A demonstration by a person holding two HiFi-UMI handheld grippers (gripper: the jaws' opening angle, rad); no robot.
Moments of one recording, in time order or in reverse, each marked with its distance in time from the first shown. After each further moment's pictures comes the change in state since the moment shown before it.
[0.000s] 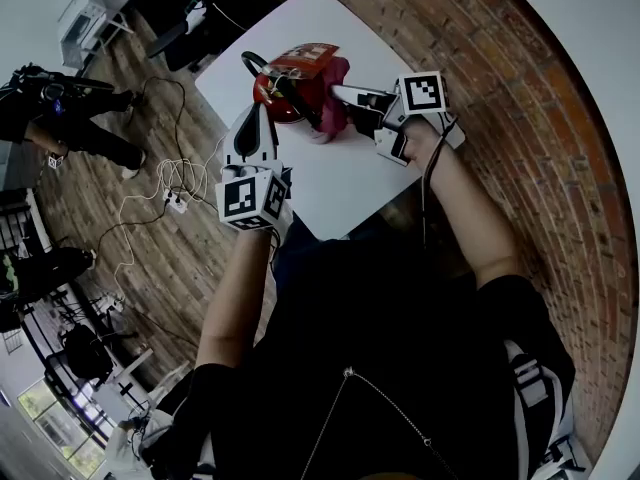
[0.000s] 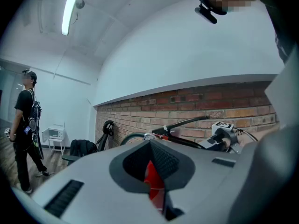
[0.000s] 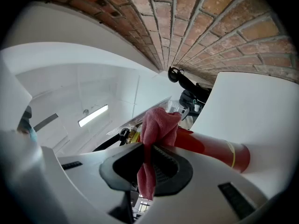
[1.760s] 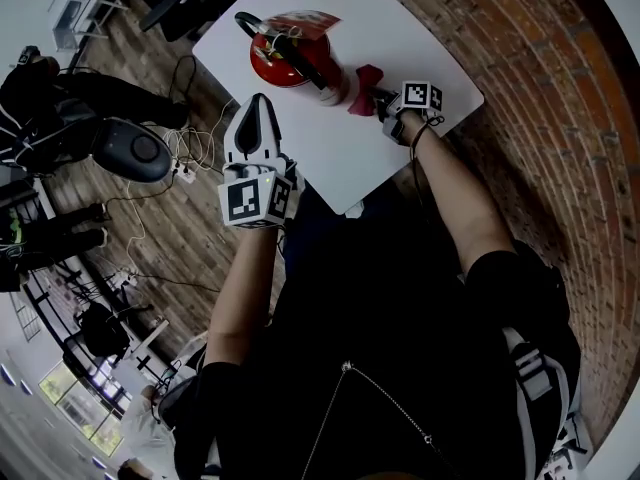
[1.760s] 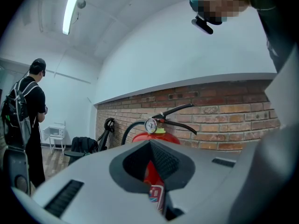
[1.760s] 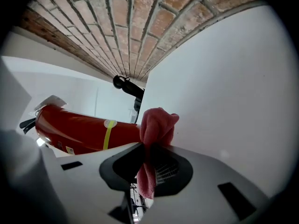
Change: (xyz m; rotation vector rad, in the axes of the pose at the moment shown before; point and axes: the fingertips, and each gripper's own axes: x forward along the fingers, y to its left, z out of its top) left arm -0.036 0.004 -0.033 0.005 0.005 -0.002; right arm -0.045 -0.300 -0.112 0.235 -0.151 -0.408
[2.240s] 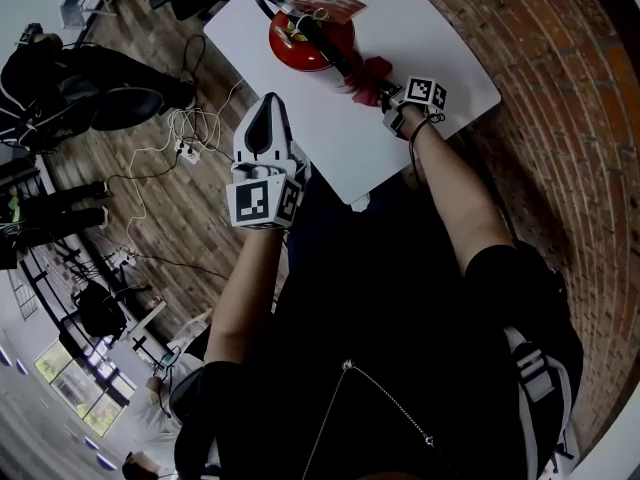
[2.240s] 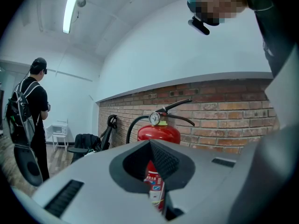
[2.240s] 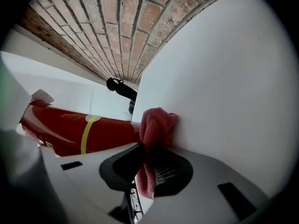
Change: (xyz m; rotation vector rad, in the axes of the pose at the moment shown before) left arm -0.023 0.010 -0.015 0.002 0.046 0.011; right arm 0.031 -0.019 -0.014 0.043 -0.059 -0.047
